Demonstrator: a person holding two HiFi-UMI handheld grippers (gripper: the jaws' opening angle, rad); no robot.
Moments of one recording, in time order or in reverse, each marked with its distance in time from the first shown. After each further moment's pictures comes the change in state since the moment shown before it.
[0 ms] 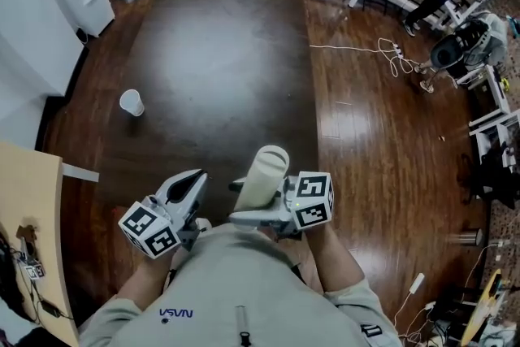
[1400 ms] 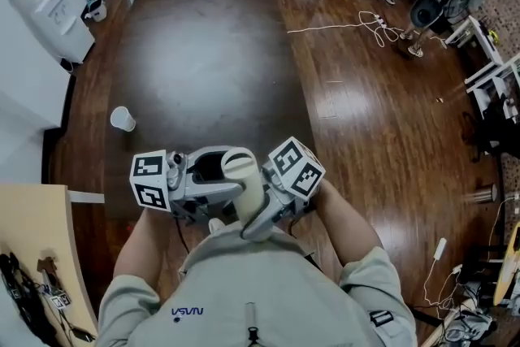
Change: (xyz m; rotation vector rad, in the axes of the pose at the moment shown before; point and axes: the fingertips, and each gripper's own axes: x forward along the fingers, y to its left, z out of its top) left arm 0.049 -0.097 0.035 -0.157 0.193 -0.901; right arm 0.011 0.057 -0.022 0.083 0.264 0.488
